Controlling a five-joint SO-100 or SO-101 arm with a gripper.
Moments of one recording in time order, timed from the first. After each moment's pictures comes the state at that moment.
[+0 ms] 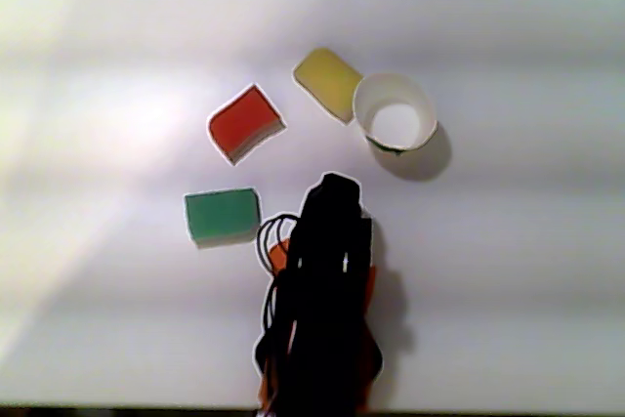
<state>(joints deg) 6.9 192.2 182.7 72.9 0.9</state>
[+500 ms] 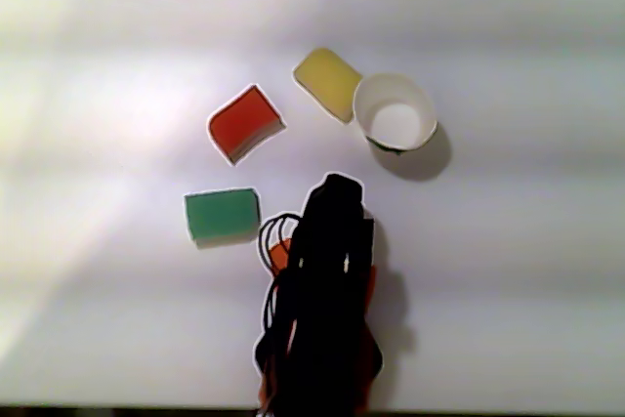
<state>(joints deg) 8.0 192.2 182.7 72.9 0.9</state>
